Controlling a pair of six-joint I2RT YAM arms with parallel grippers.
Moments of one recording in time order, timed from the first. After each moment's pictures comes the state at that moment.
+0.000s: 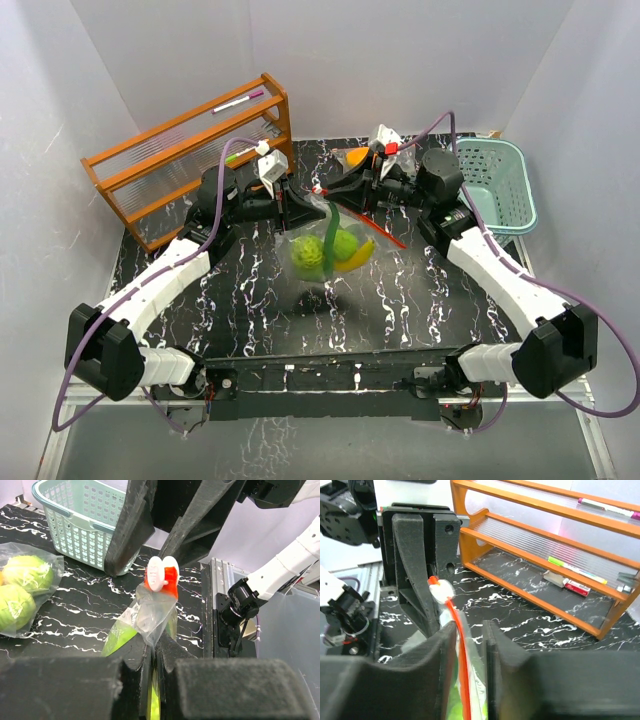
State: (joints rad) left arm -0.49 1.30 1.01 0.29 0.92 -0.26; right arm 0.44 1.28 1.12 0.25 -0.85 0.07
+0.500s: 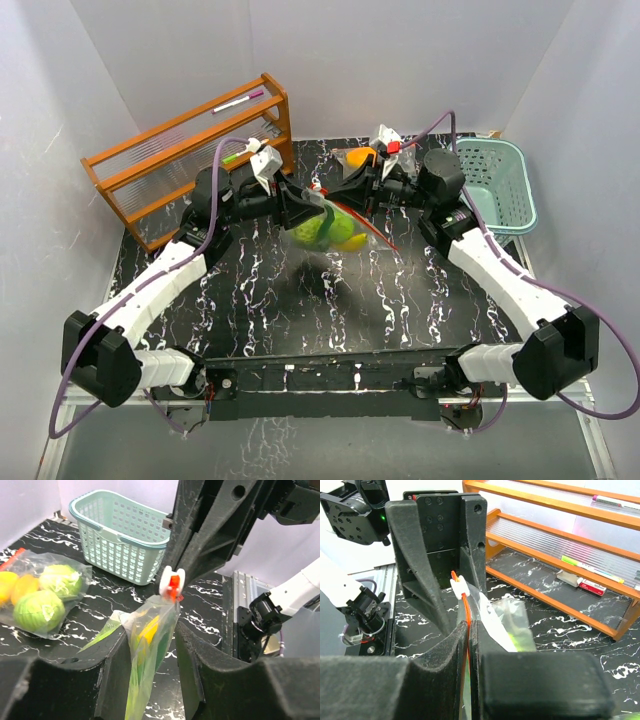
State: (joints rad) left arm -0.49 1.26 1.00 0.29 0.82 -0.23; right arm 0.44 1.29 1.13 0.26 -0.90 0.13
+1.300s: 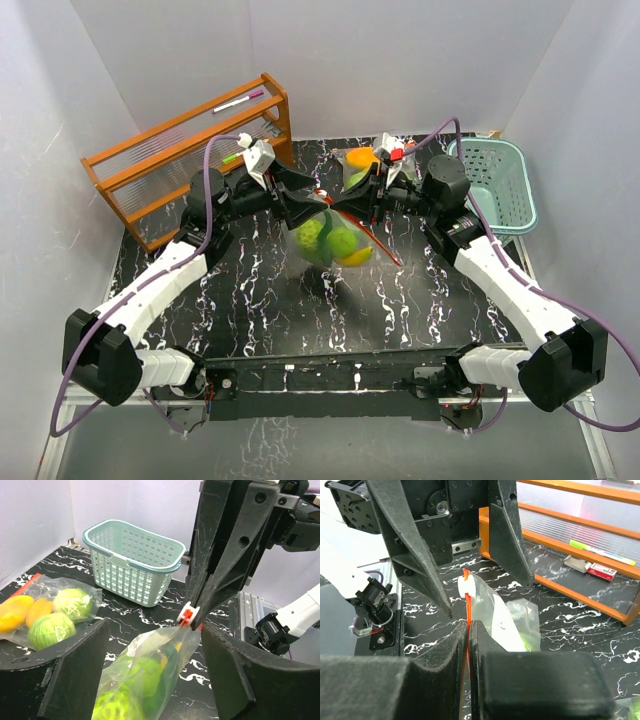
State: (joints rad) left arm -0.48 1.27 0.99 0.45 0.77 -0.30; right arm 0.44 1.21 1.08 0.19 -0.91 0.12
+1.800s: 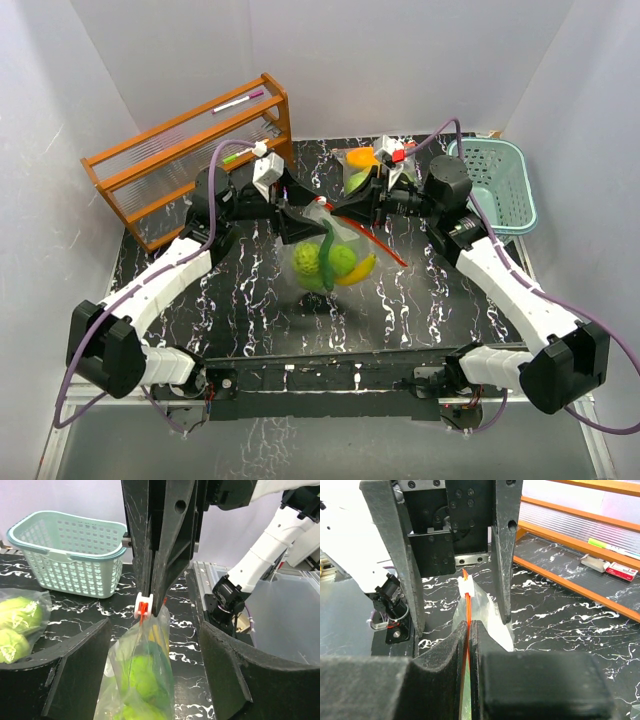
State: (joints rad) left arm -0.48 1.30 1.00 0.49 1.05 -0.28; right arm 0.43 1.21 1.08 0.16 -0.96 0.15
